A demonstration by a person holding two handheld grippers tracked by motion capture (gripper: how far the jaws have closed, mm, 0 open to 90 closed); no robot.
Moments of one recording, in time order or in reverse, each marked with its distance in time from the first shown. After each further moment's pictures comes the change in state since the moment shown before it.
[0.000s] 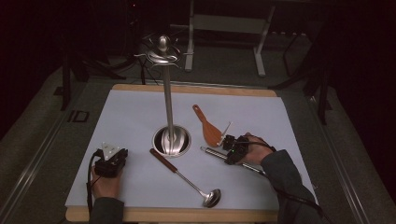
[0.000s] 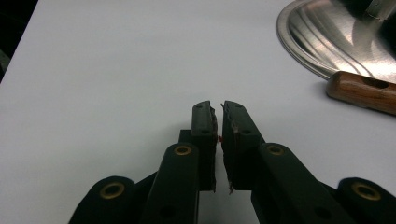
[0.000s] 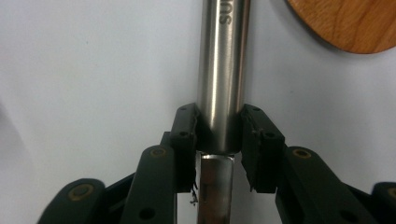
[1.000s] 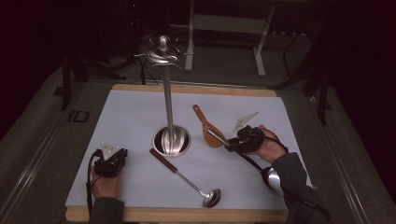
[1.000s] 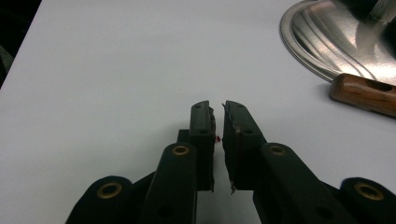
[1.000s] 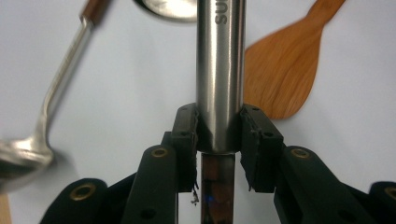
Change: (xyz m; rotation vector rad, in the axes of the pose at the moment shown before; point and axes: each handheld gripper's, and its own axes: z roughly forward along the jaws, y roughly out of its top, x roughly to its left) left arm 0.001 0.000 0.000 -0.004 0.008 -0.015; right arm -0.003 -0.030 -0.060 -0.457 -0.011 0.070
